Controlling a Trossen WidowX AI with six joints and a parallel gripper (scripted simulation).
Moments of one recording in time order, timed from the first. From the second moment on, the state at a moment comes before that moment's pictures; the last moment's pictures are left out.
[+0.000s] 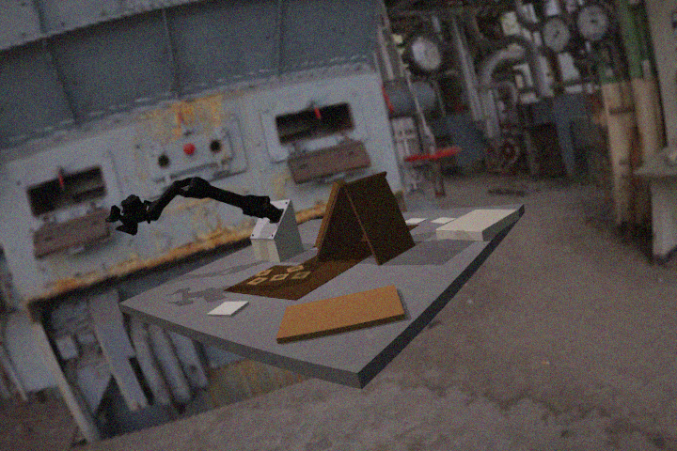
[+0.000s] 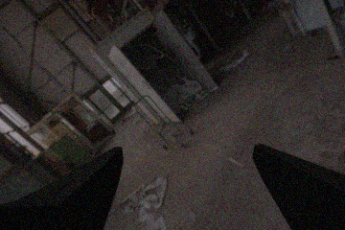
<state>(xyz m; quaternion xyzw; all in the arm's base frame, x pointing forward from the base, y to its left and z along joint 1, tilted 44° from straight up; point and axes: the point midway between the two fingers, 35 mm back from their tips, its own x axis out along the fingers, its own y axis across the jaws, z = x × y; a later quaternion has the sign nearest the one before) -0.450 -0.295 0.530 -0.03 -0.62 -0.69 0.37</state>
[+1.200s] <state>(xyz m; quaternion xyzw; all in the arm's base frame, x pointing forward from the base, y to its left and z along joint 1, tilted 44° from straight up) -0.120 -0.533 0.423 0.20 -0.47 -0.66 0.55</state>
